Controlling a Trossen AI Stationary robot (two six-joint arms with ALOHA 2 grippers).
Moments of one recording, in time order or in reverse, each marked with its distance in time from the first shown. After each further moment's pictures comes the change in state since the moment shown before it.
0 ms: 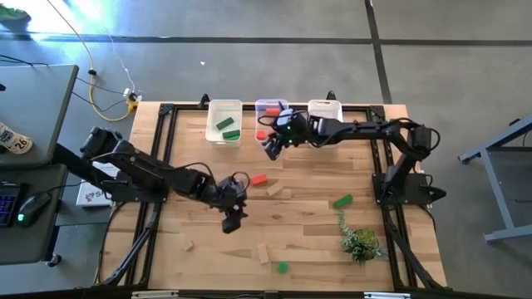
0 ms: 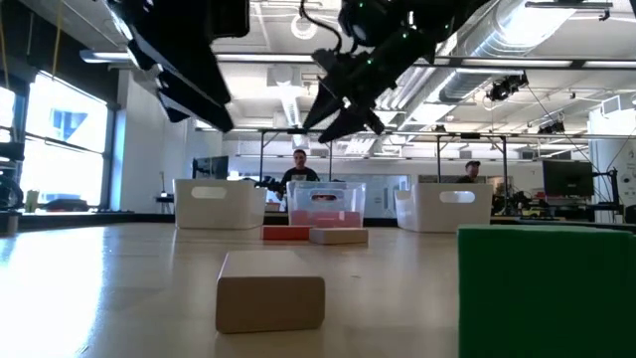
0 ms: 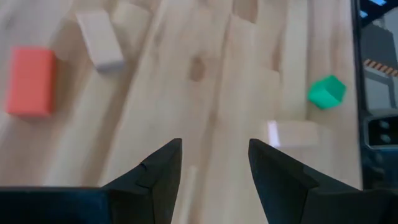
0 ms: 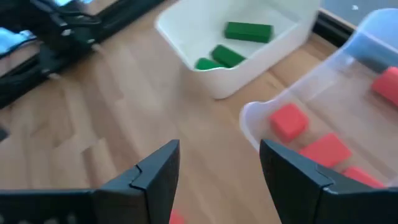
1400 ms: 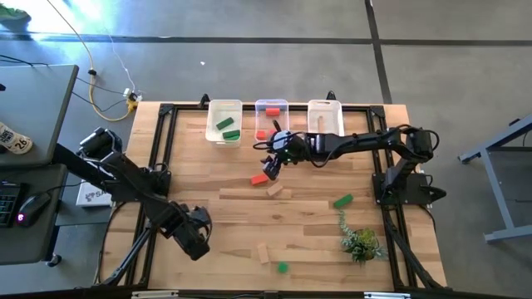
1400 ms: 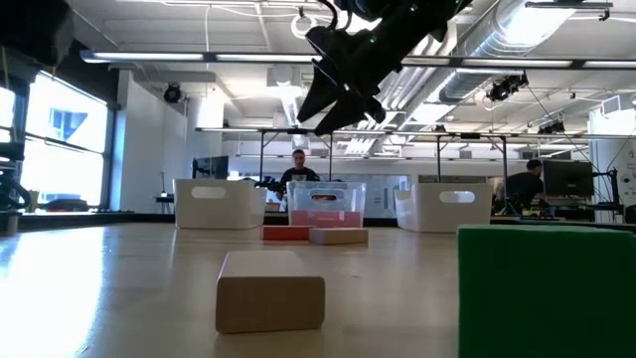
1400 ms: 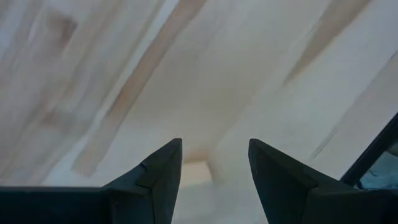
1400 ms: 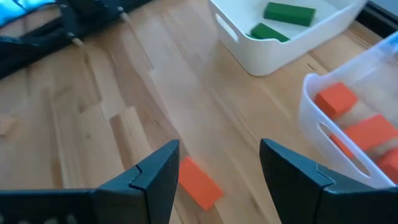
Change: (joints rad) left arm -0.440 0.000 0.000 -0.478 0.041 -0.812; right arm 0.175 -0.007 0.000 -0.054 0.135 0.026
